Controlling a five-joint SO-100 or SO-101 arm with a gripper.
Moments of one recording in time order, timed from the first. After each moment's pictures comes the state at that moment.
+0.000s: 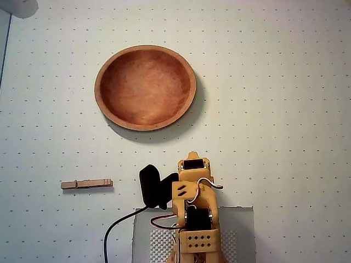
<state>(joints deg) -3.3 196.4 180.2 57.0 -0.5</state>
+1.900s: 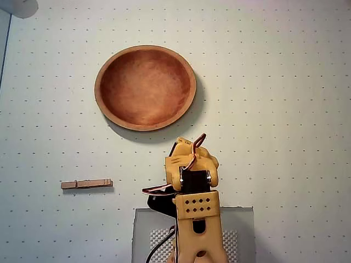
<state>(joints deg) -6.4 147.5 132.0 78.0 -65.2</state>
